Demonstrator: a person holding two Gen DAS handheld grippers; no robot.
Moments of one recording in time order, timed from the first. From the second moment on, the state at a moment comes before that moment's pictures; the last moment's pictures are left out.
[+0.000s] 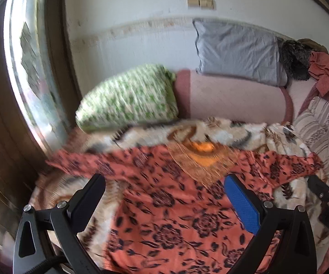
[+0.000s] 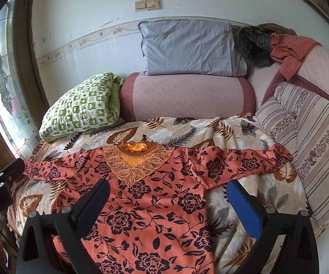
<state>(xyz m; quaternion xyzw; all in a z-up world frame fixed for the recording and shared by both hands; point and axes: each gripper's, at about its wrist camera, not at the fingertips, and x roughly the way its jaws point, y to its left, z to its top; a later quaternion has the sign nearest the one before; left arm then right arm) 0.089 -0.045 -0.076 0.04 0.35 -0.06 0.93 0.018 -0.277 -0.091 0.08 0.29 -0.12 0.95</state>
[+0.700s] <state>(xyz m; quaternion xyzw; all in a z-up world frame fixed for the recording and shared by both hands) 0.277 -0.081 -0.266 -0.08 0.51 -0.04 0.86 0.046 -0.690 -0.303 0.58 0.18 -0.20 0.77</state>
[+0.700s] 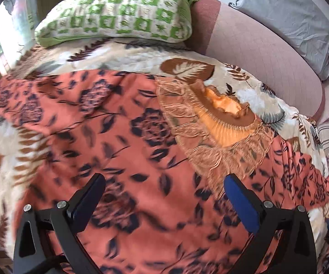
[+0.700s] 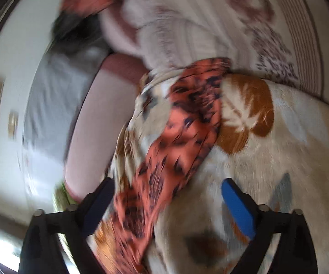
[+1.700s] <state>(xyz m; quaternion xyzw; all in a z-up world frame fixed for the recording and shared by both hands) 0.299 -0.070 -0.274 -0.01 0.45 -0.01 0.90 0.152 -0.638 -0.199 0.49 0.15 -0.08 0.85</state>
